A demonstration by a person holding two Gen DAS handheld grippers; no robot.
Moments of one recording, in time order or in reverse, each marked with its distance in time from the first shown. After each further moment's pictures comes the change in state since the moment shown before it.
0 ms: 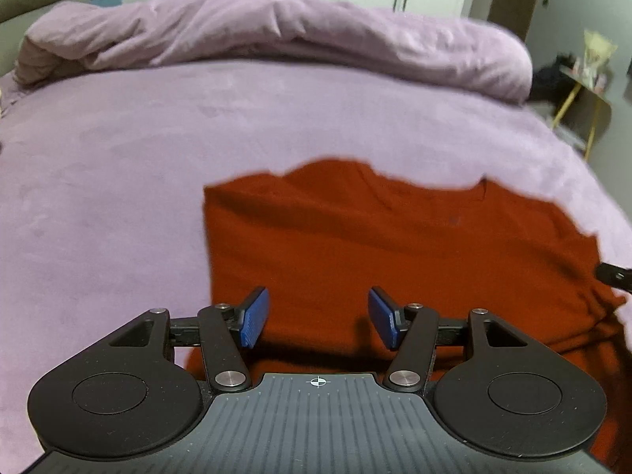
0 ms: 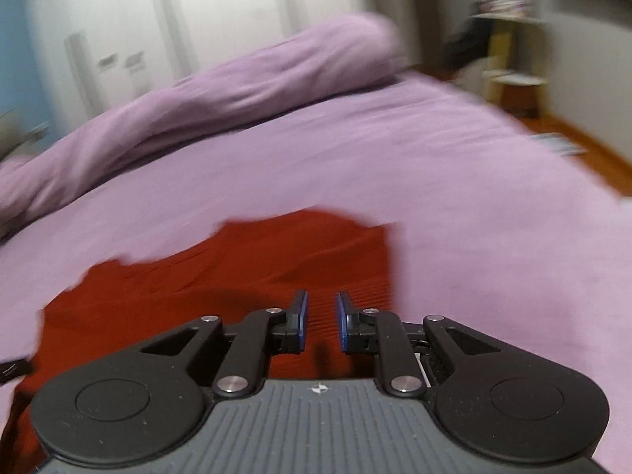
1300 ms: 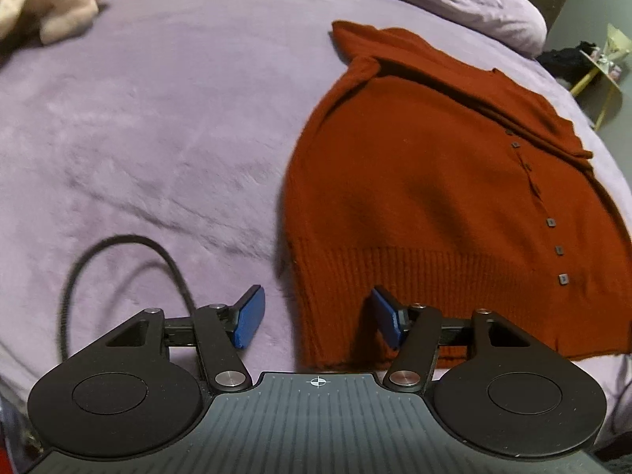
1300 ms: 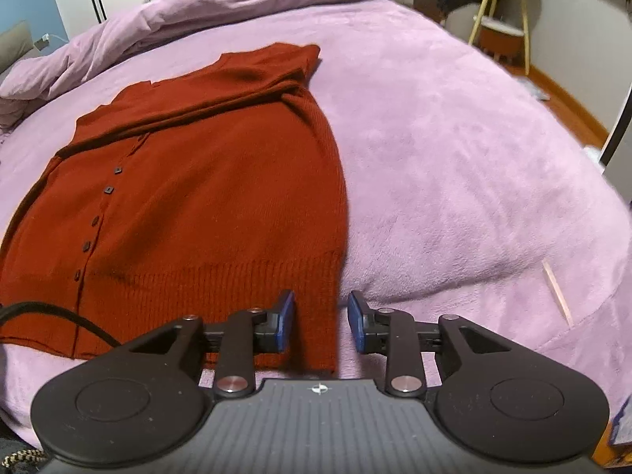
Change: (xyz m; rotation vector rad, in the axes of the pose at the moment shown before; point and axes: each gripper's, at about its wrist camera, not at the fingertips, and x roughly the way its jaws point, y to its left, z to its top) left arm -0.156 0.096 -0.194 -0.148 0.167 -0.028; right arm -0.203 -0.055 -0.173 -0.033 0.241 -0.109
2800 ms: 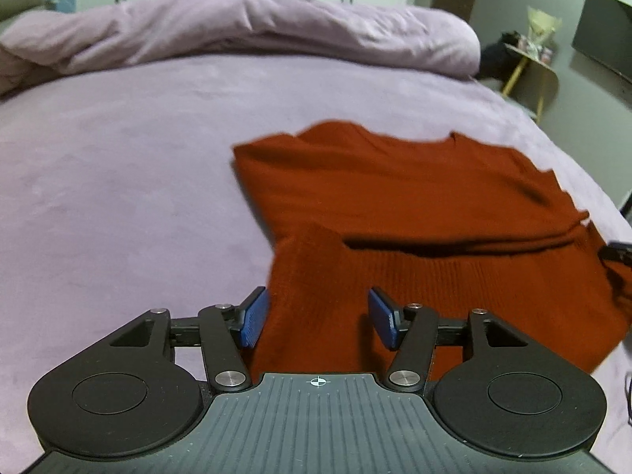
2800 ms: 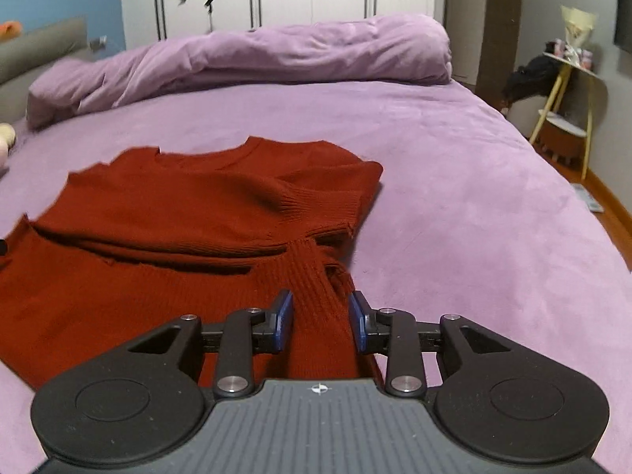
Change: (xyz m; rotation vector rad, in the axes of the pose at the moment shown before) left arm 0.086 -0.043 0.150 0.268 -0.159 -0.129; right arm 0.100 0.027 0.145 -0.247 -0.217 0.089
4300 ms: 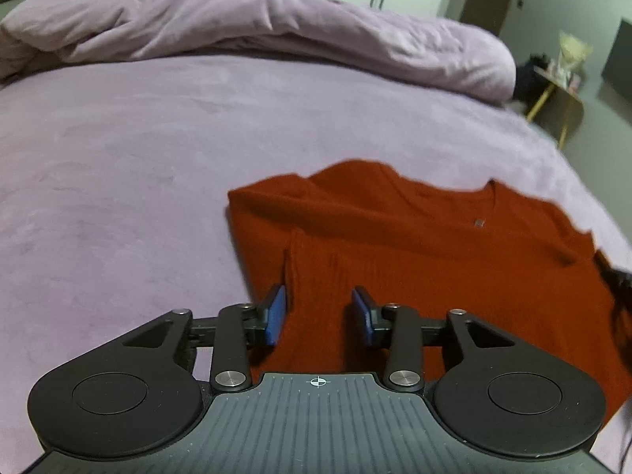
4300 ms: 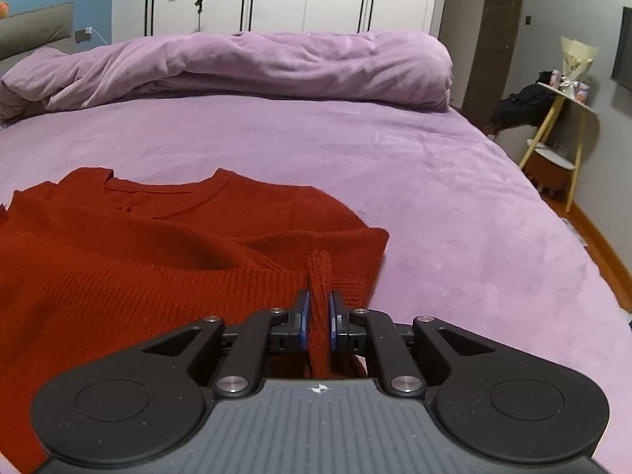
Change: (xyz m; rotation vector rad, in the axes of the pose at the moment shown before) left arm 0.057 0.011 0.058 -0.083 -0.007 0.036; right arm 0.071 0.013 0.053 -0.050 -0.040 -0.096
